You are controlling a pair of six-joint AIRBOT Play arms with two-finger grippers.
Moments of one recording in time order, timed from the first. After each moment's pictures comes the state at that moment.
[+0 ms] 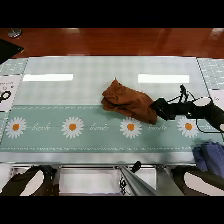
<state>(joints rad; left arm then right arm) 0.20 -0.88 1.46 0.84 -1.37 -1.28 -0.09 -1.27 0.63 -0.65 0.79 1.40</state>
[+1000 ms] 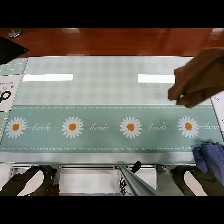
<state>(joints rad) 0.20 -0.95 1.46 0.84 -1.36 -1.27 -0.20 -0.85 1.53 -1.24 1.46 1.60</state>
